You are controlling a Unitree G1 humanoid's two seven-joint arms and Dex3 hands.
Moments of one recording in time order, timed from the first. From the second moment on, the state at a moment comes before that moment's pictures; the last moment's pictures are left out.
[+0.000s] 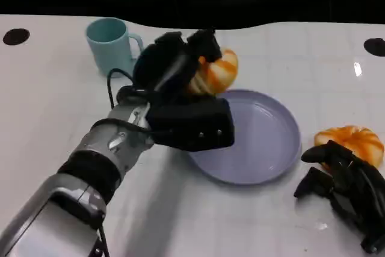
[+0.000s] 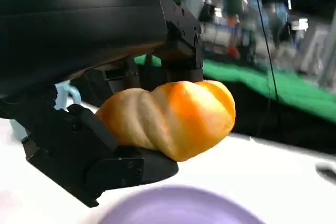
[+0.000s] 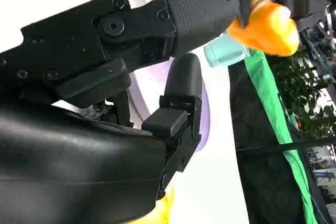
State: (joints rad) left arm -0.91 0.03 -0.50 1.04 0.64 -0.32 0.33; right arm -0.29 -0.04 -0.24 0.85 0.35 -0.31 0.67
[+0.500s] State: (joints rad) left arm -0.97 -0.06 -0.55 1.18 0.64 -0.36 0.20; right arm -0.29 -0.04 -0.23 0.85 0.35 -0.32 0.65
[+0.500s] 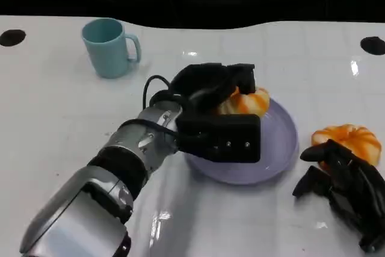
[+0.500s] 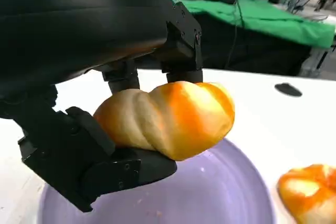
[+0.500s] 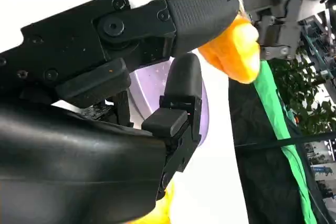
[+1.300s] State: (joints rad) left arm -1.01 -0.03 -0.62 1.16 0.70 -0.29 0.00; right arm -0.29 -0.04 -0.23 0.84 0.34 -0.30 0.64
